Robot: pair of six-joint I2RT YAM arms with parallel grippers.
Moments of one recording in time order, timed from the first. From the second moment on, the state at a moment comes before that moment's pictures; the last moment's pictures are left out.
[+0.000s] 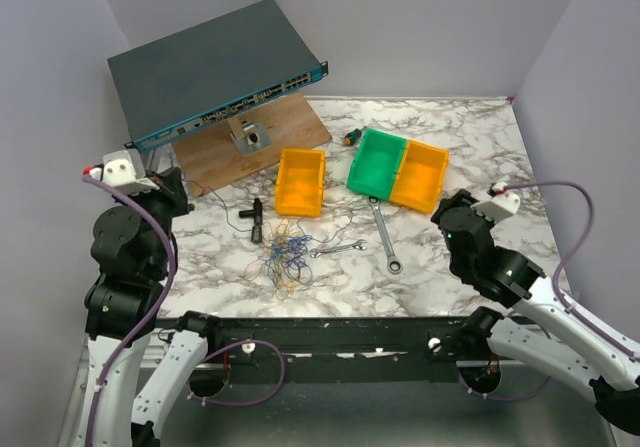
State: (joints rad) left arm -0.21 0.55 1.09 -0.50 -0.33 -0.28; right arm 0.78 0.71 0.70 -0.53 1.06 0.85
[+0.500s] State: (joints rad) left arm -0.21 0.55 1.09 -0.43 0.01 -0.26; right arm 0.80 1.08 0.65 0.05 -0.07 0.39
